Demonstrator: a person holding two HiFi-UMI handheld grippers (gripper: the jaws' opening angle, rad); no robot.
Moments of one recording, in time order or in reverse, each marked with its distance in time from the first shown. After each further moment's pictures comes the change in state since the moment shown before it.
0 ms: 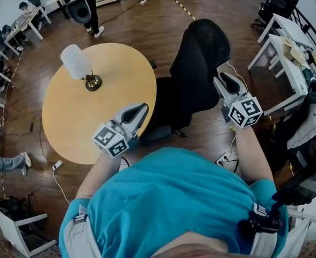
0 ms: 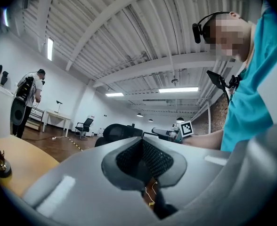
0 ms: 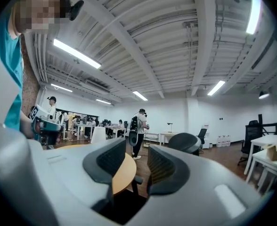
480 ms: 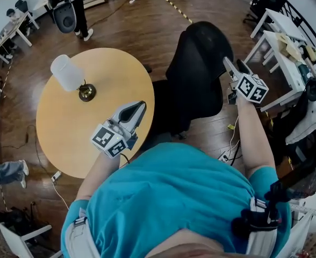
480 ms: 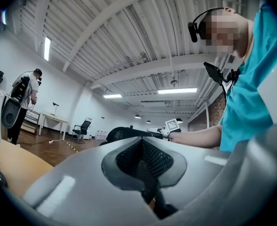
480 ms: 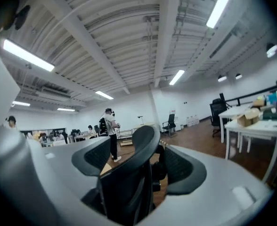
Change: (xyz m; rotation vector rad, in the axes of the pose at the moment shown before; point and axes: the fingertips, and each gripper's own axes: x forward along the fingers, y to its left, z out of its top) left arm 0.016 0.079 0.004 0.020 -0.028 -0.031; right arm 0.064 -0.143 -0.043 0.323 0.084 -0.371
